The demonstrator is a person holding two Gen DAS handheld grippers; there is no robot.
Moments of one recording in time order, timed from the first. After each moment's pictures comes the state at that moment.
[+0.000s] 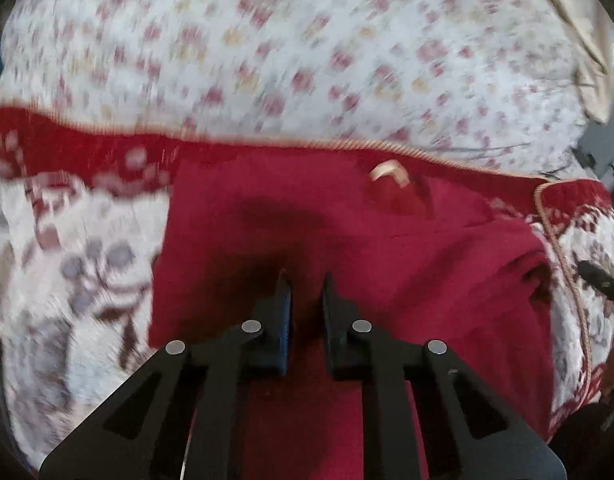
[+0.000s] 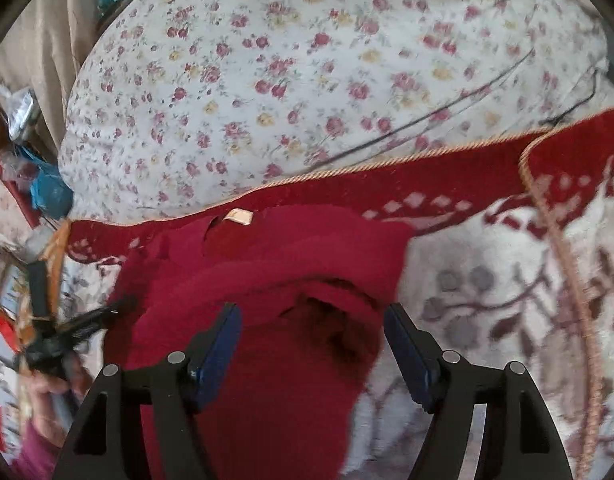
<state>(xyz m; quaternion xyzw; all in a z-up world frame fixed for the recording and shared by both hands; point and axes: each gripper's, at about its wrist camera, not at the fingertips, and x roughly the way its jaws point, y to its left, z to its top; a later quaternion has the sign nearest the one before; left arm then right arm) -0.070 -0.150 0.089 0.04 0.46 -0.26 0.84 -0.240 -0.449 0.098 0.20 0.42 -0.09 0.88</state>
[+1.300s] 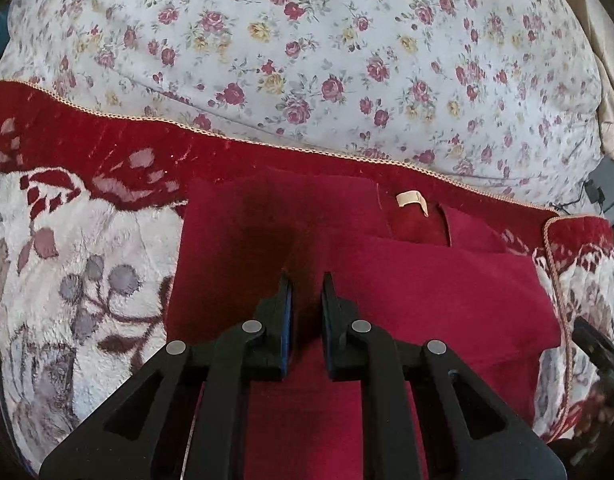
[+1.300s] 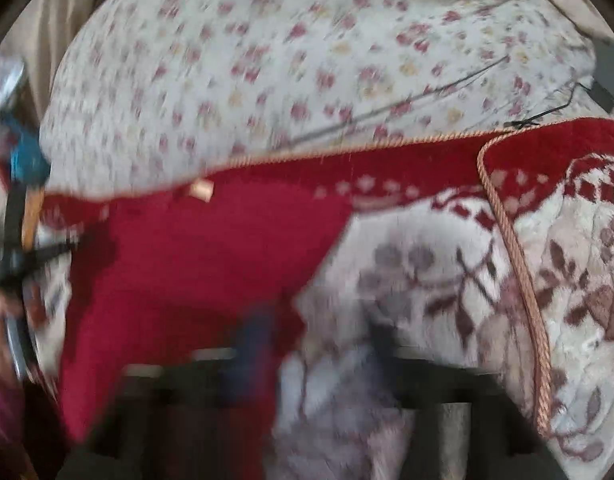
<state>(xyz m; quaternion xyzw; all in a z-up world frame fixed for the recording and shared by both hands) -0.025 -0.148 0.077 0.00 0.52 -0.23 0.82 -0.257 -0.463 0.092 0.16 0.44 -0.12 0.87</state>
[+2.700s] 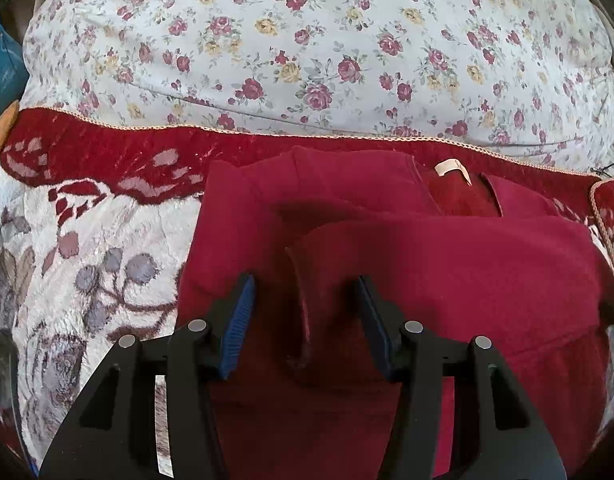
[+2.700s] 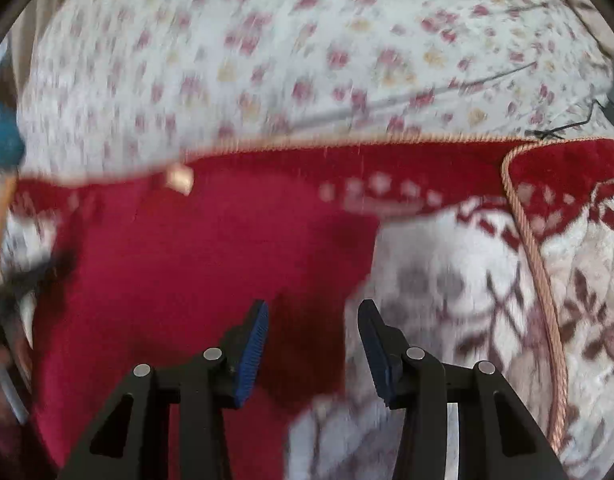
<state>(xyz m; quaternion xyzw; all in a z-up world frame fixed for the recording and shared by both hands) -0.050 -0.153 0.043 0.08 0.47 -0.17 0.86 -0.220 -0.458 0.047 0.10 0.50 -0.14 0.85</state>
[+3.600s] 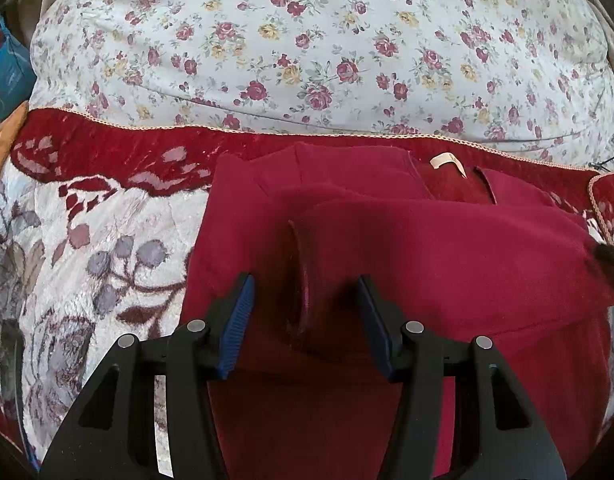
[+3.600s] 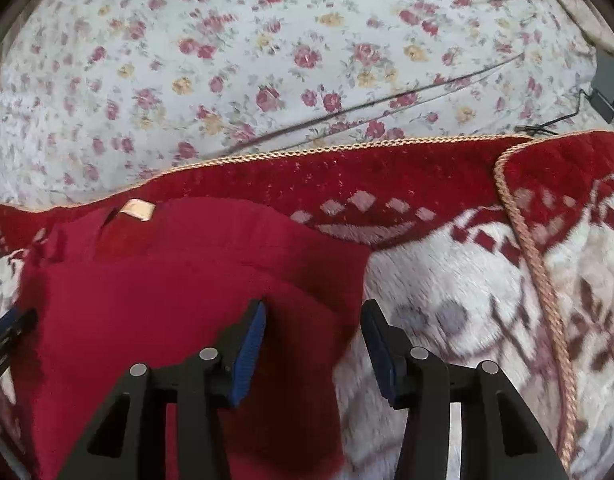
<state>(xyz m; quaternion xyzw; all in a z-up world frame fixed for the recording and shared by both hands) -0.065 -0.149 0.054 0.09 0.46 -0.17 0.87 -0.188 -0.471 0.045 0.13 0.47 -0.19 0.85</state>
